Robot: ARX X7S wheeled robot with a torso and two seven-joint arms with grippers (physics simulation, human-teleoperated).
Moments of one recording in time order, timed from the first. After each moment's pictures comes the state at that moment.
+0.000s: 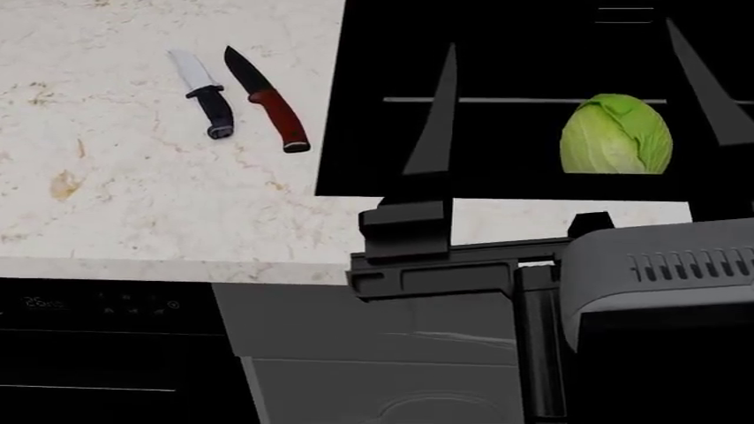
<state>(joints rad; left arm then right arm) -0.48 0.00 -0.13 1.05 0.28 -0.77 0.25 0.75 0.60 -0.26 -1.00 0.80 0.84 0.79</state>
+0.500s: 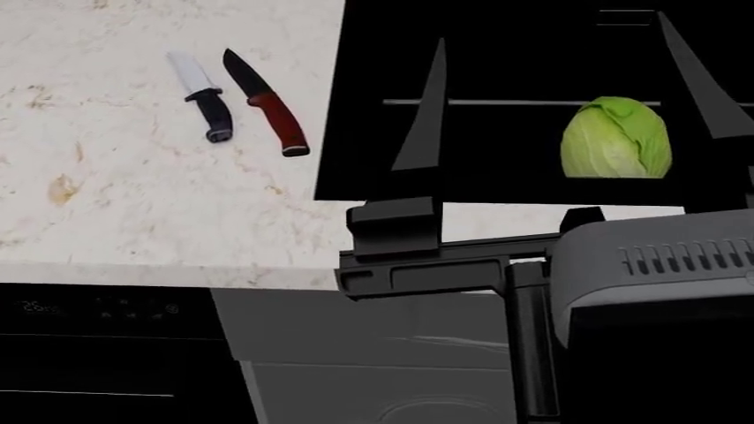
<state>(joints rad) -0.49 0.00 -0.14 1.05 0.29 -0.78 0.26 0.80 0.61 -0.27 -1.00 0.86 0.85 0.83</state>
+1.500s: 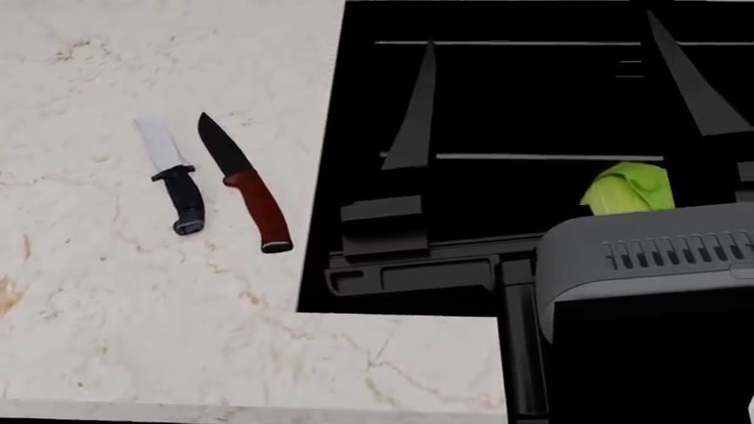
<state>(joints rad) -0.49 0.00 -0.17 1.05 0.28 -0.78 0.27 0.83 0.63 -0.31 -0.99 0.91 0.85 0.88</state>
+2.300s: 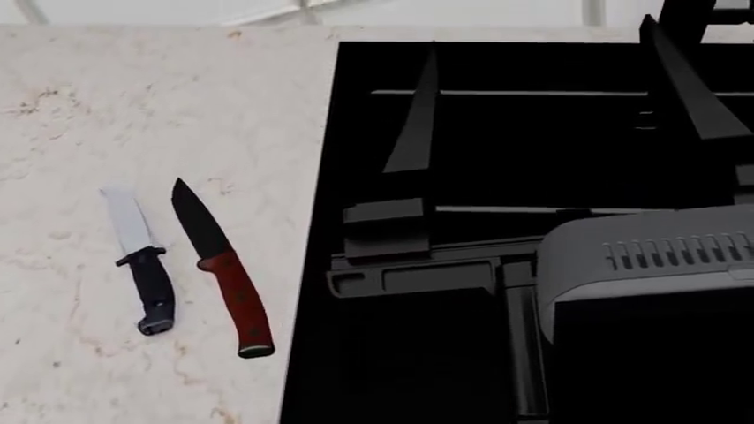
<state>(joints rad) -0.47 0.00 -0.18 1.05 0.27 -0.77 0.26 0.84 0.65 -0.34 -0.99 0.92 0.82 0.91</state>
